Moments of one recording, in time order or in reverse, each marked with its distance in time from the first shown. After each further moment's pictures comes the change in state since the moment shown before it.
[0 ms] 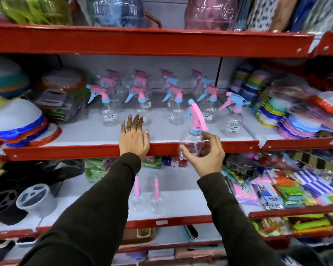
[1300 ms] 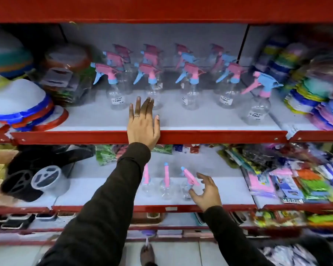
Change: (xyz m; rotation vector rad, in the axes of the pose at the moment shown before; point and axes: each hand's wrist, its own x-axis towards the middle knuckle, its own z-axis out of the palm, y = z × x) left_hand -0.001 0.000 0.005 -0.019 0.070 0.024; right_hand -0.143 0.112 0.017 -0.236 -0.579 0.468
